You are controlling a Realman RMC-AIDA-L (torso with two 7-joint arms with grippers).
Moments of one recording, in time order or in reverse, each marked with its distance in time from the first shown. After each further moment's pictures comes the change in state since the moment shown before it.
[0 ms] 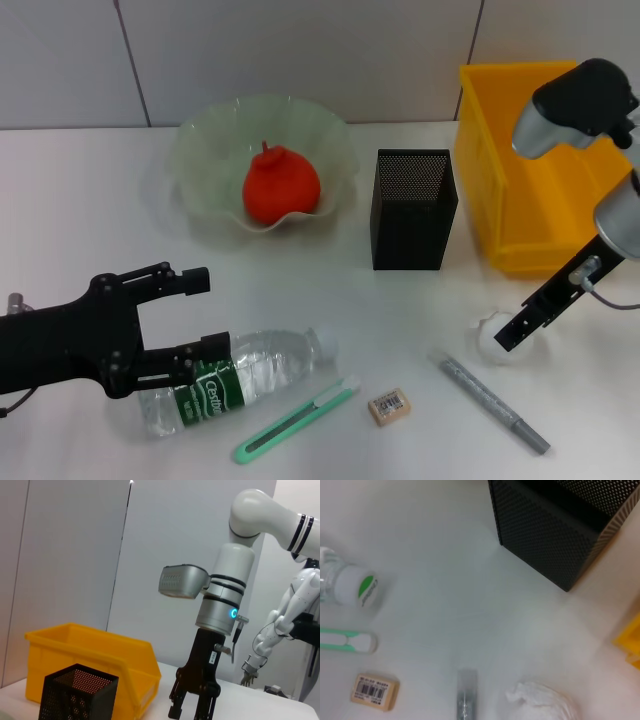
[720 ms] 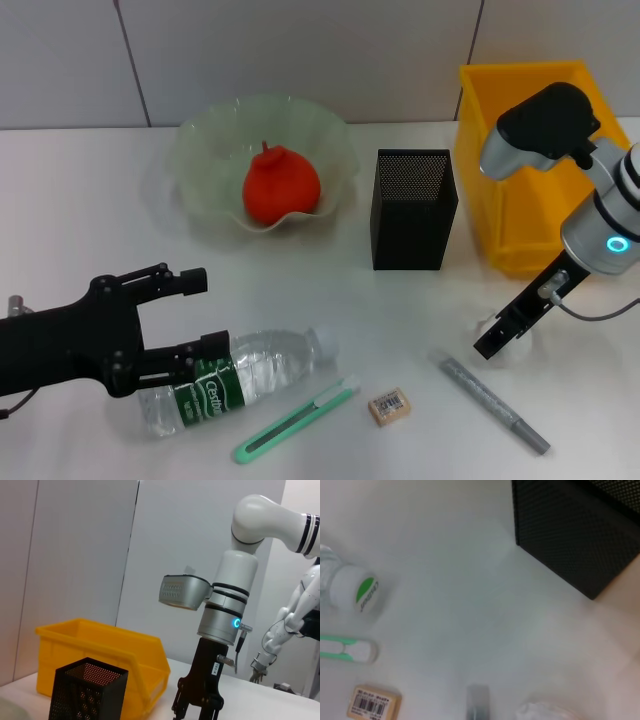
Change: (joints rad) left arm 0.006 -0.004 0.002 -0.009 0.000 -0.029 0.016; right arm 0.033 0.005 -0.058 0.139 0.027 0.122 0.000
